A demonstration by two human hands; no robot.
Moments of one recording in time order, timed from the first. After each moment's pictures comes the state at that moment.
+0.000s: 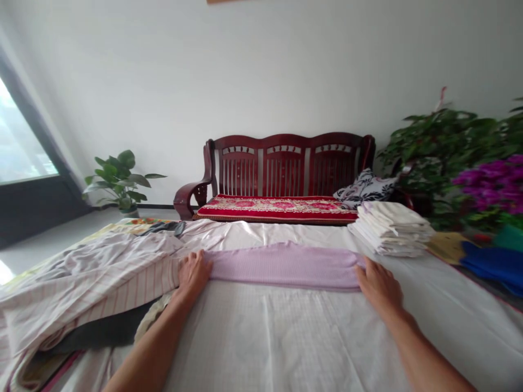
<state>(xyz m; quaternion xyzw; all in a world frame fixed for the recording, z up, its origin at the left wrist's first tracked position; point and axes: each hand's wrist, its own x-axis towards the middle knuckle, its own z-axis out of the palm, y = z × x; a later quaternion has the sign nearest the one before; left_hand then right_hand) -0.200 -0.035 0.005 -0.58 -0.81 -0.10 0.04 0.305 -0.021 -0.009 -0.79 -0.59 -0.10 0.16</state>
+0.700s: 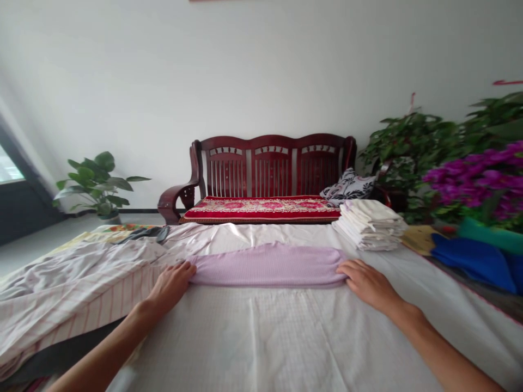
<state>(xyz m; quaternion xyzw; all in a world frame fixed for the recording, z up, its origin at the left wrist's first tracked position) -0.220 -0.057 0.024 -0.77 -0.63 0.01 0.08 0.342 -0.043 0.006 -0.53 -0.83 -0.09 0.15</state>
